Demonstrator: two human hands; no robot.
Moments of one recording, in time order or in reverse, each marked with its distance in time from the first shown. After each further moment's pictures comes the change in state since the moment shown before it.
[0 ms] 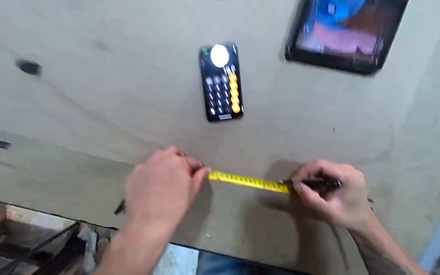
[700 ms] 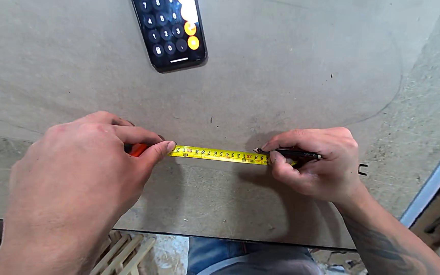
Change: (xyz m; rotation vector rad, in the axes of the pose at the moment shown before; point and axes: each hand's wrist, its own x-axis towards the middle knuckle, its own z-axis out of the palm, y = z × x) left_hand 0.012 -0.035 0.028 -0.102 0.060 0.122; right_hand 0.002 0.002 0.010 -0.197 -0.027 -0.137
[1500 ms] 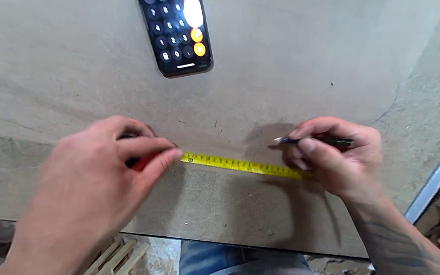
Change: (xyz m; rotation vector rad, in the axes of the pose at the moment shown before) left_hand -0.014 -0.005 0.002 -0.186 0.114 0.221; right_hand 0.000 0.005 -0.019 0.490 0.051 0.198
